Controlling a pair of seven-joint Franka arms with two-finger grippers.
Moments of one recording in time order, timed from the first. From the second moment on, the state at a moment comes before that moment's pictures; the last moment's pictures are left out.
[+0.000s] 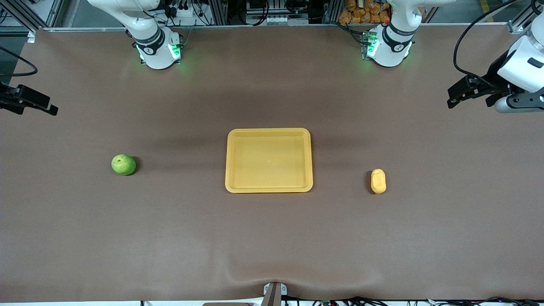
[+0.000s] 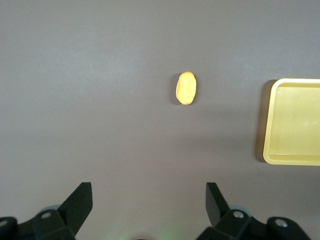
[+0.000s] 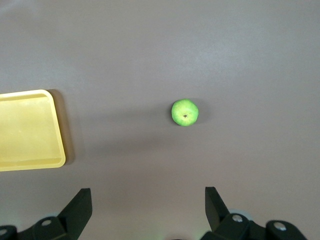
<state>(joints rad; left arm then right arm) -0.05 -0.06 -0.07 -1.62 0.04 1.59 -0.15 -0.05 0.04 -0.06 -1.48 0.10 1.45 -0.01</state>
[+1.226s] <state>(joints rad) -0.04 0.03 -0.07 -1.63 0.04 1.65 -0.15 -0.08 0.07 -0.08 -1.48 0.16 1.47 0.00</state>
